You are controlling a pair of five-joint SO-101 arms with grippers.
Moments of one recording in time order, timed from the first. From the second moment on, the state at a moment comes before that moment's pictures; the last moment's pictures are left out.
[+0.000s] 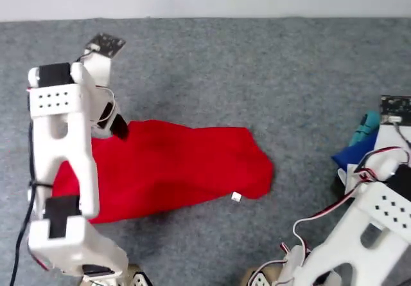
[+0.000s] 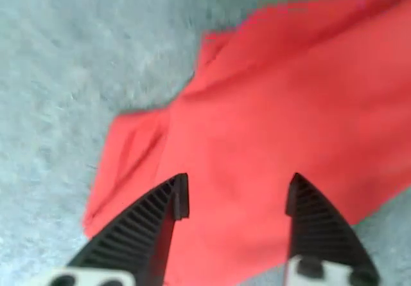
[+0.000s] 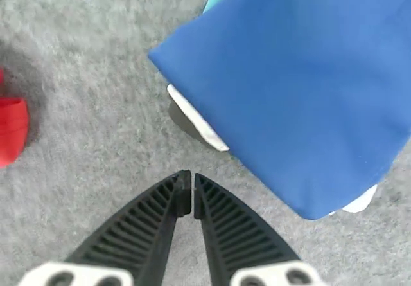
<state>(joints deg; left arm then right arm) -11.7 10.5 -10.5 98.9 -19.8 34.8 -40.2 30.4 84.7 28.1</state>
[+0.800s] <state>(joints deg) -9.6 33.5 -10.5 90.8 -24.1 34.8 -40.2 31.2 84.7 28.1</state>
